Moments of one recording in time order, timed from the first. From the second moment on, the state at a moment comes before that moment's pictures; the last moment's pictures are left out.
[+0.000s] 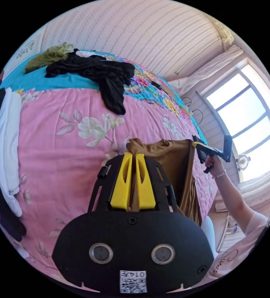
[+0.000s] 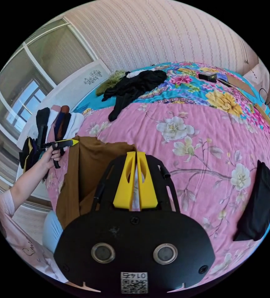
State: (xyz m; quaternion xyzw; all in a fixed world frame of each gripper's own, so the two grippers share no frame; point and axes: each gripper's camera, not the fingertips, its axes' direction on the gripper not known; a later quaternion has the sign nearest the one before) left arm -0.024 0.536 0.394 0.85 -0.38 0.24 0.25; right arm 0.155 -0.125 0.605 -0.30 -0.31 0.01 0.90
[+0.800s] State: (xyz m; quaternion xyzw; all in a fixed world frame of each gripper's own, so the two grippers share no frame) left arm -0.143 0.470 0.506 0.79 -0.41 0.35 0.31; right arm 0.228 -0.071 0.364 -0.27 -0.38 -0.01 0.89
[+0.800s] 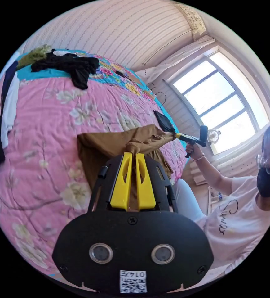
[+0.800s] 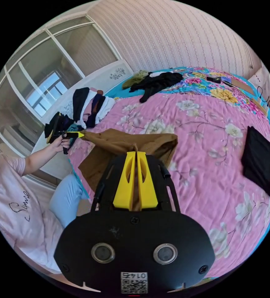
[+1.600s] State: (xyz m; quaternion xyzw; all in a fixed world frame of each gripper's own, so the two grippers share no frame) left arm -0.181 0.327 0.501 0.79 -0.47 0.23 0.31; right arm 0.122 0.040 0.314 -0.36 -0.33 -0.03 0.87
